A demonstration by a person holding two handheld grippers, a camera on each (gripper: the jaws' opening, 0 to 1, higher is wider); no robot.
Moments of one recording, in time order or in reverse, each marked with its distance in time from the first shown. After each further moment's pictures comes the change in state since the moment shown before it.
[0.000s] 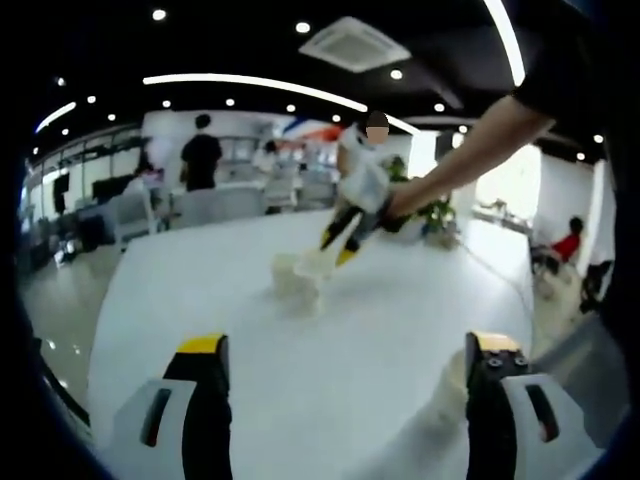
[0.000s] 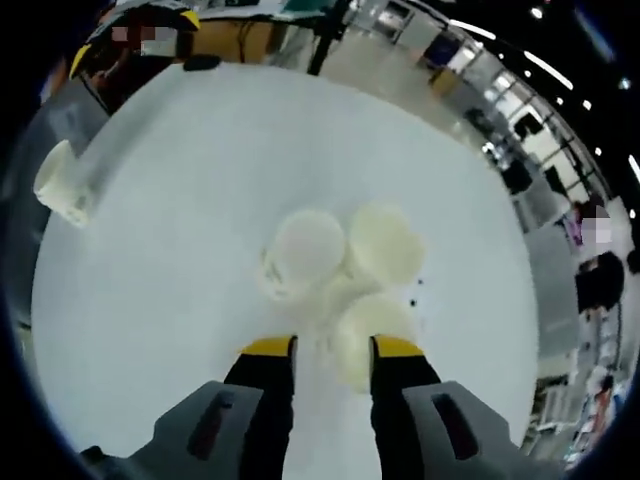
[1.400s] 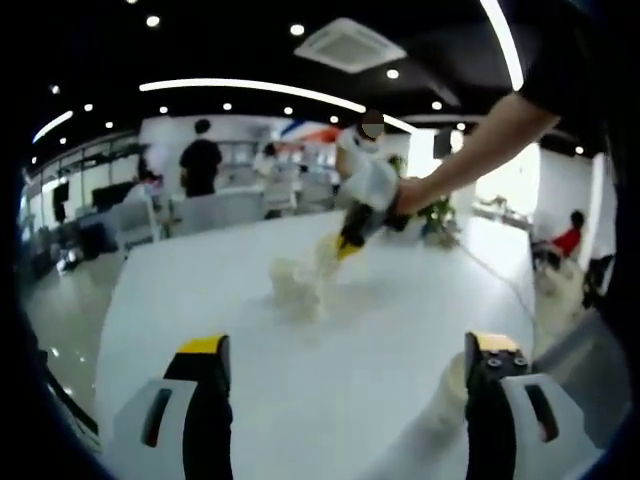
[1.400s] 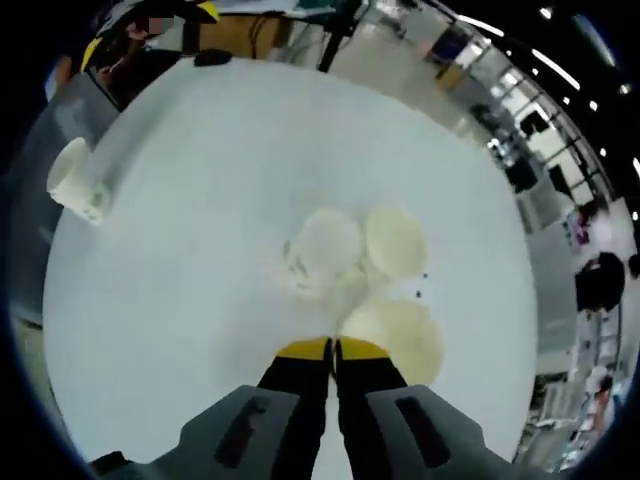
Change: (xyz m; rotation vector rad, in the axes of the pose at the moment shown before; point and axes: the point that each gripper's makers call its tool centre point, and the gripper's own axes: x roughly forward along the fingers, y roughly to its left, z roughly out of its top) left arm -0.004 0.005 0.004 0.032 -0.005 0.007; right arm -0.029 0.010 0.011 0.024 0.004 -0.010
